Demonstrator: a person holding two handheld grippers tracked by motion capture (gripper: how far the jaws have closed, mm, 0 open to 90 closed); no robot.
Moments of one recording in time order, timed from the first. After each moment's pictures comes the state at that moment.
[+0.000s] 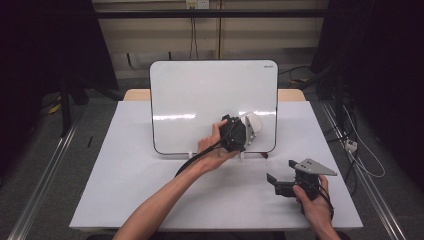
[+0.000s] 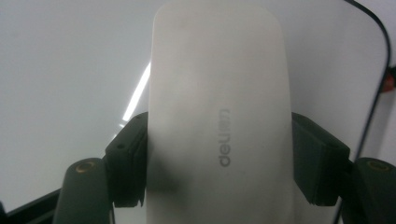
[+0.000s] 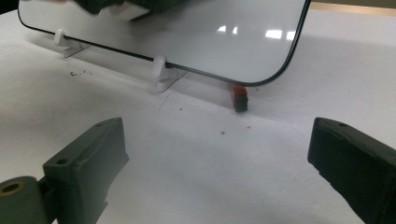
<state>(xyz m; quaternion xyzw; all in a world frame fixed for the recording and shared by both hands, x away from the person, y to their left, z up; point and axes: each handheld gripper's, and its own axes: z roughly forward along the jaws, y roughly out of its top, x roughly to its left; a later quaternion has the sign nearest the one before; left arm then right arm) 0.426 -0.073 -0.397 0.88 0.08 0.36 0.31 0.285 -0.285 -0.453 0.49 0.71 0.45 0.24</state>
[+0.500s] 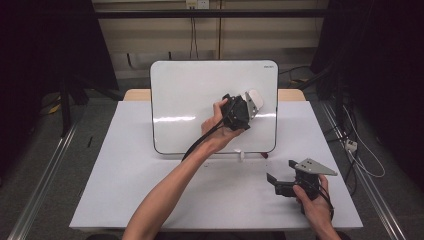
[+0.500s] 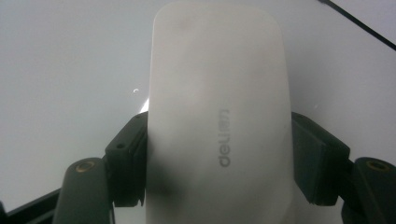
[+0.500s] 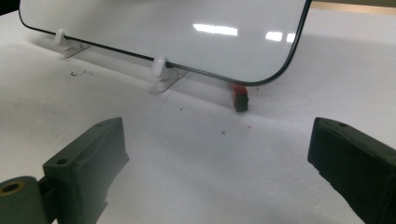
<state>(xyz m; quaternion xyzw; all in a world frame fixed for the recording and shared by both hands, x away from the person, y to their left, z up) 0.461 -0.083 -0.360 0.85 0.13 0.37 0.34 0.285 -0.285 -0.453 0.49 0.71 0.45 0.24</state>
